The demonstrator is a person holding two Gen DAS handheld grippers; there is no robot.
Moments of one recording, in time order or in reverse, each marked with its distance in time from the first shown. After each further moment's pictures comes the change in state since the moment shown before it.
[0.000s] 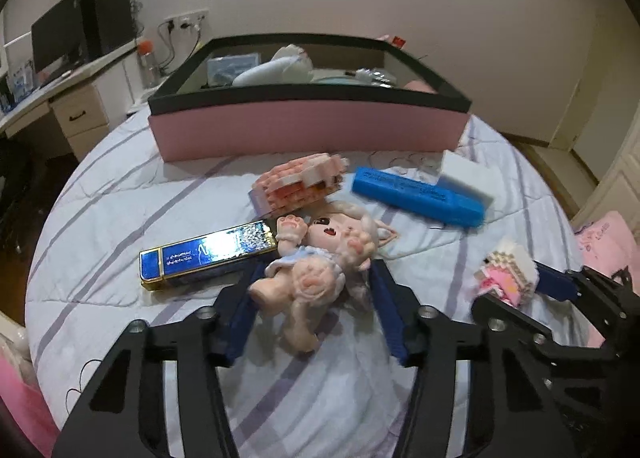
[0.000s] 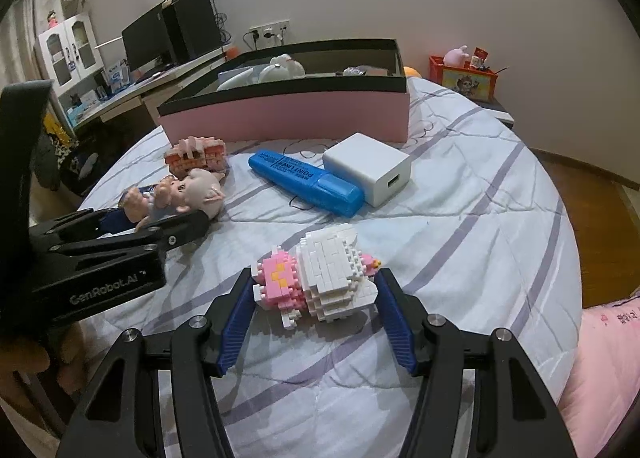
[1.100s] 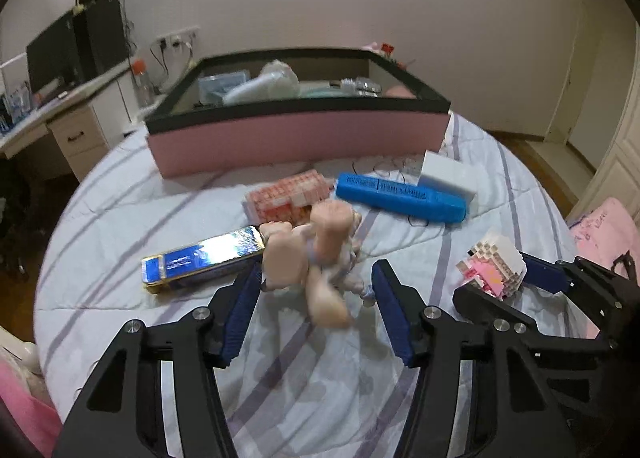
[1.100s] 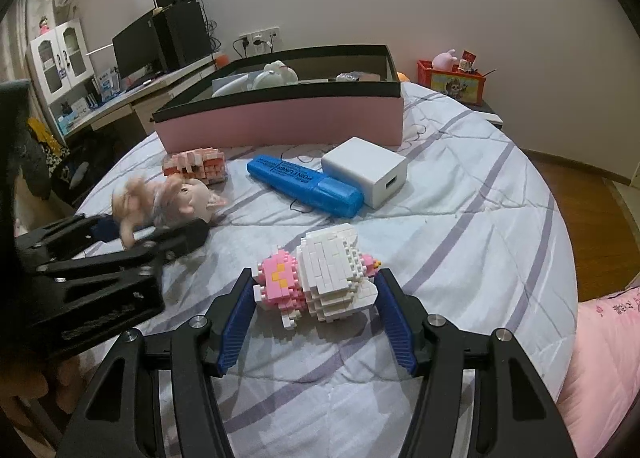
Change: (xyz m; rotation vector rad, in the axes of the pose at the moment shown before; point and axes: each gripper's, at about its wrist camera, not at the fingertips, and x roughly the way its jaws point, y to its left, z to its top) left arm -0.013 -0.008 -0.004 0.044 -0.049 0.008; right arm -0.005 0.007 -0.004 0.019 -0.022 -0.038
